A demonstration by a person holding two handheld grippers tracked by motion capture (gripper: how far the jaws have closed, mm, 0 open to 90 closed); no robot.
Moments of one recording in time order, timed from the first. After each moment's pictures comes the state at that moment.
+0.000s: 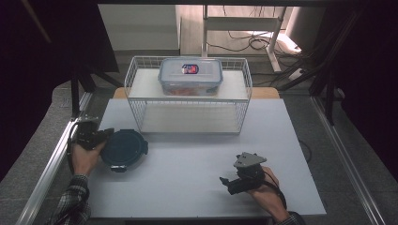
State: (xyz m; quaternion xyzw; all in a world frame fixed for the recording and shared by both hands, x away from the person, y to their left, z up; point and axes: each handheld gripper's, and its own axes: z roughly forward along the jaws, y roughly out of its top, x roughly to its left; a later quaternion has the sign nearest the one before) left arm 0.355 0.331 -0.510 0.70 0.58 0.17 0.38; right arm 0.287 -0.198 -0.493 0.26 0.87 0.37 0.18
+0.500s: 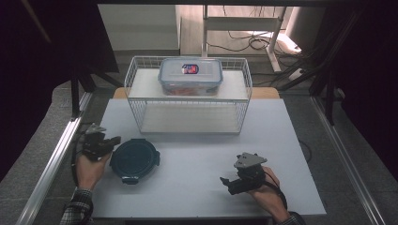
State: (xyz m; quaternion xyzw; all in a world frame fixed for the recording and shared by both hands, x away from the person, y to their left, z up) left arm 0.312 0.313 -0.500 0.70 0.57 0.19 0.38; right arm 0.286 -0.200 -0.491 0.26 0.88 0.36 0.19
